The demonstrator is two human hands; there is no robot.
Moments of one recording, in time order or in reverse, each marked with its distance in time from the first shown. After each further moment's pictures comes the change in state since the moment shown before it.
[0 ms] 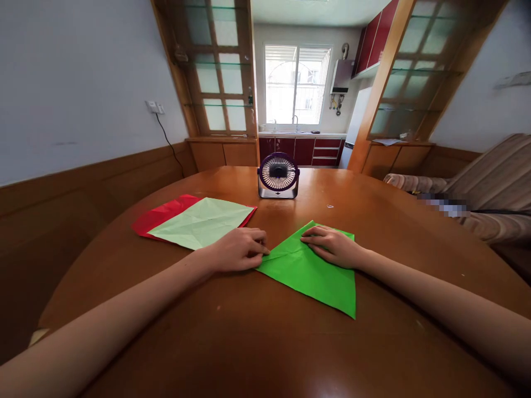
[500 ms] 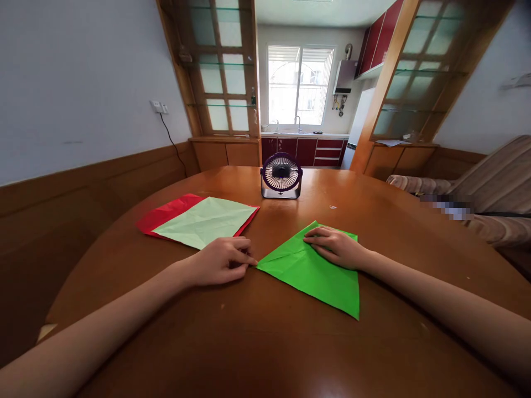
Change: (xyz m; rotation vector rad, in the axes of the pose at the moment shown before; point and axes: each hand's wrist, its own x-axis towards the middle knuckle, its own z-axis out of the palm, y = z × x) left_hand -0.043 0.008 -0.006 -0.154 0.037 -0.082; right_hand 0.000 -0.001 0.000 0.029 0.006 0.004
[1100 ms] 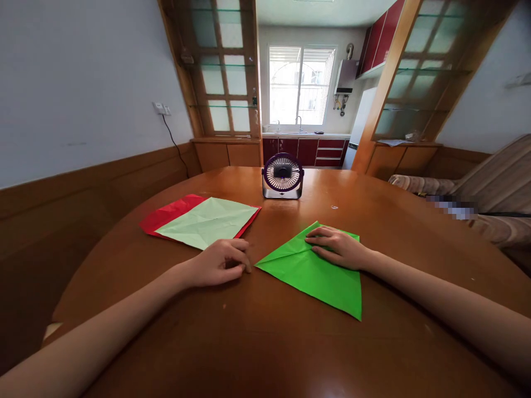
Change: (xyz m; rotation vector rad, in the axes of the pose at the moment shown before) left_hand -0.007 -0.001 0.000 -0.197 0.024 -0.055; right_hand 0.001 -0.002 -0.003 0.017 -0.022 0.010
